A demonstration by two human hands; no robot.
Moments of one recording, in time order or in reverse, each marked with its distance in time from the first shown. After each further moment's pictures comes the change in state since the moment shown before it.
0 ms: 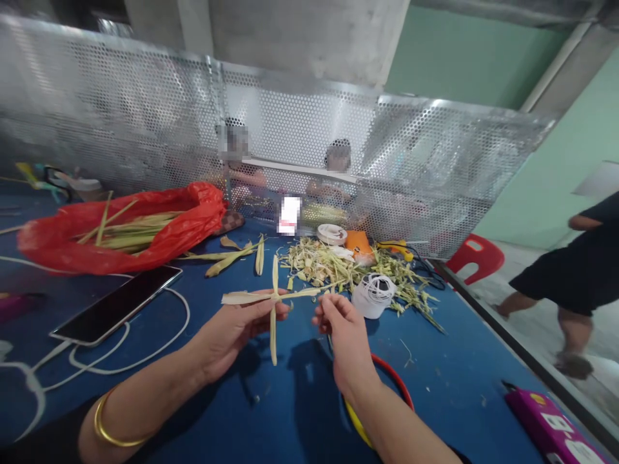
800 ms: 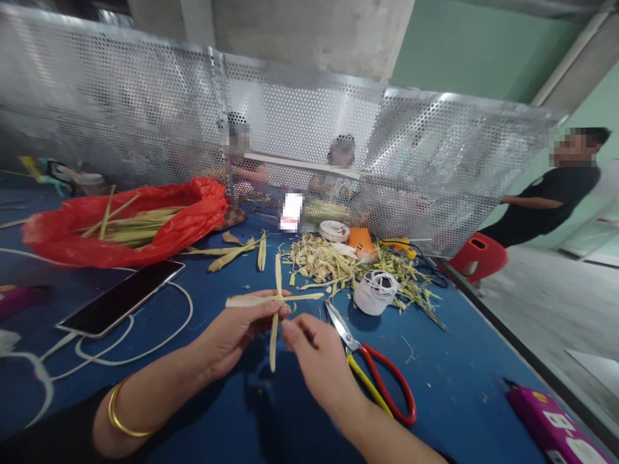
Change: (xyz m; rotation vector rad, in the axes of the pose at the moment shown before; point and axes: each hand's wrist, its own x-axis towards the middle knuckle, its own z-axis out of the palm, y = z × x) left_hand 0.000 -0.005 0.002 -0.023 0.025 -0.028; right_hand -0.027 0.005 0.013 -0.438 -0.338 -0.159
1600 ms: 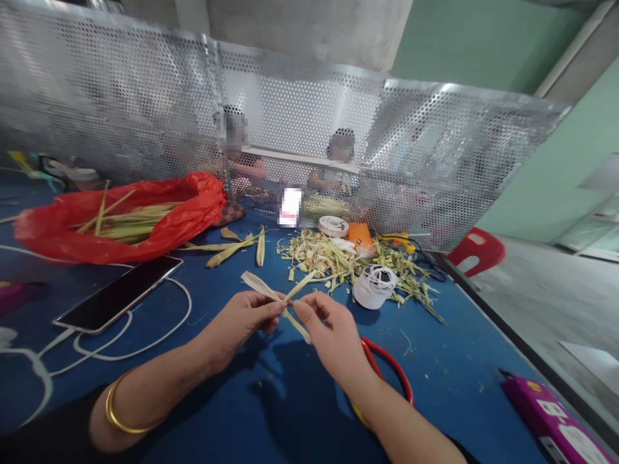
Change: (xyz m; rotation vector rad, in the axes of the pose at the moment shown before) left_hand 0.003 -0.002 -0.001 0.306 -0.055 0.063; right_hand 0.009 -0.002 -0.019 -0.144 0.061 -0.076
